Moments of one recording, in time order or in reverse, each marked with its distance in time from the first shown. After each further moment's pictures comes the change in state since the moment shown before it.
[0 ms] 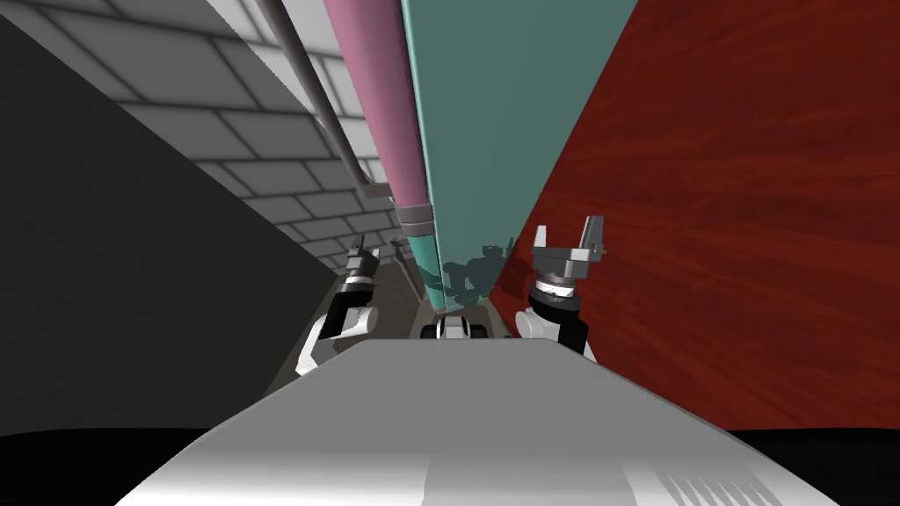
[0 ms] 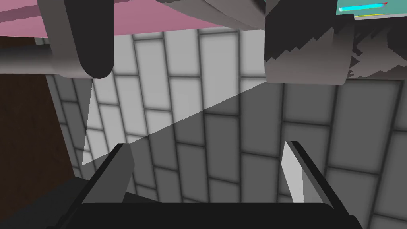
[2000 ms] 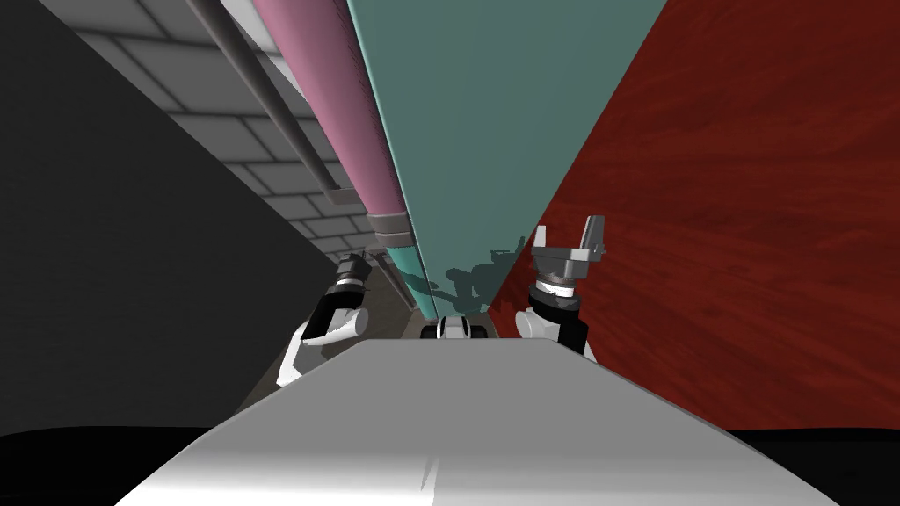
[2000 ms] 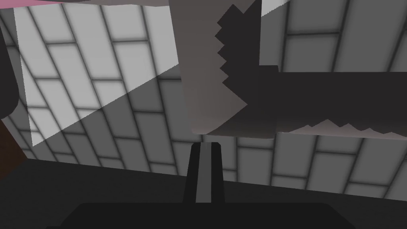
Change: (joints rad) left arm 0.021 -0.027 0.094 -0.053 0.054 0.254 0.000; right arm 0.000 0.000 0.000 0.000 0.000 0.000 0.000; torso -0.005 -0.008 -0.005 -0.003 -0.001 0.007
